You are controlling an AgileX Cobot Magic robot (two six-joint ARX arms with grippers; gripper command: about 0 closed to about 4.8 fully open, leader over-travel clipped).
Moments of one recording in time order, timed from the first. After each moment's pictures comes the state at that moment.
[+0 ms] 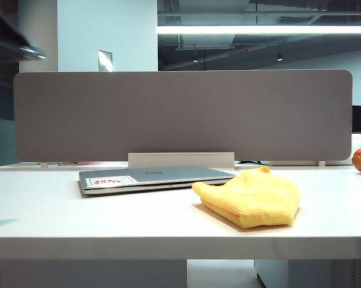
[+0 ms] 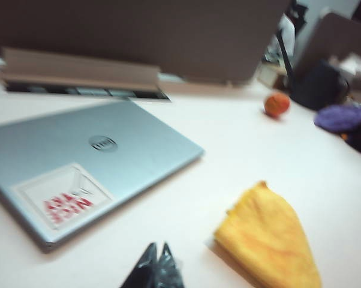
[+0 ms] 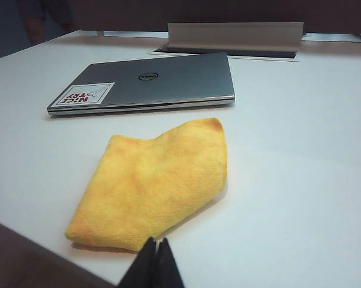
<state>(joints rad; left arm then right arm) -0.29 0.71 0.33 0.30 0.29 -0.24 0.06 0.00 0.01 -0.14 -0.39 0.03</state>
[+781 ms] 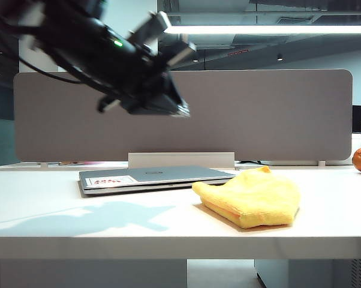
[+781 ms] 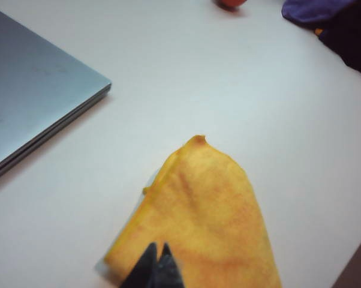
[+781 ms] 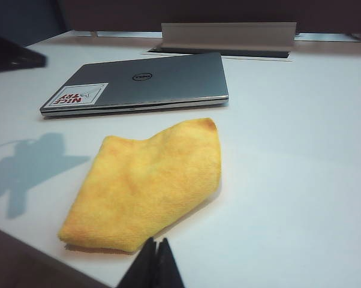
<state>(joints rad) -0.67 1.54 0.85 0.32 0.15 -0.24 0.06 0.00 0.01 -0.14 -0.37 0.03</state>
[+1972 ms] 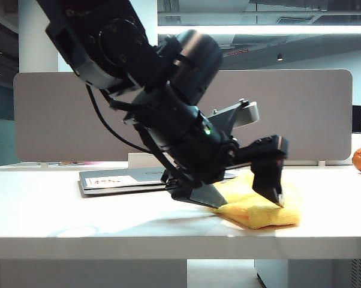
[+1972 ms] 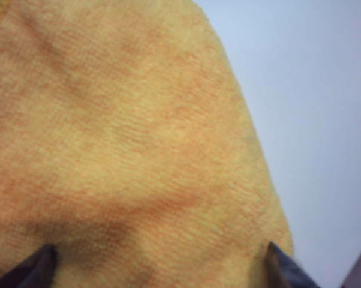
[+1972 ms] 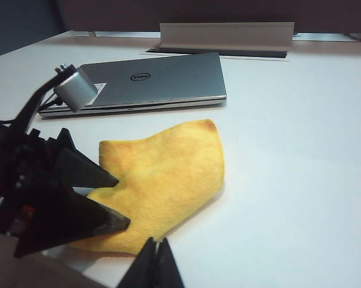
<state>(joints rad) -0.88 1.94 1.03 0.25 0.04 -0.24 0.06 0.00 0.01 -0.14 -0.37 0.03</state>
